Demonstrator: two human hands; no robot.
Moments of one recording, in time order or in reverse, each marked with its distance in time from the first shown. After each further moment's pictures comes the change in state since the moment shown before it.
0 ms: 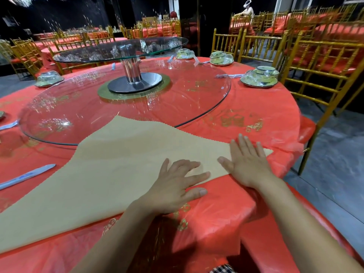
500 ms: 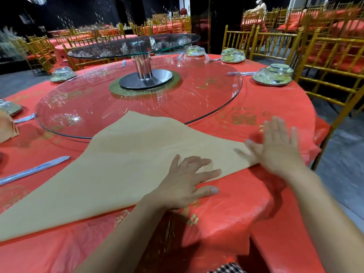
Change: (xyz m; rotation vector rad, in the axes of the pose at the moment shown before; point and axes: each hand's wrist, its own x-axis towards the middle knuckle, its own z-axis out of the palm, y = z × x) left_hand -0.002 0.001 -0.001 -0.041 0.012 0.004; right_hand 0.003 0.020 -0.025 0.002 0.135 0.129
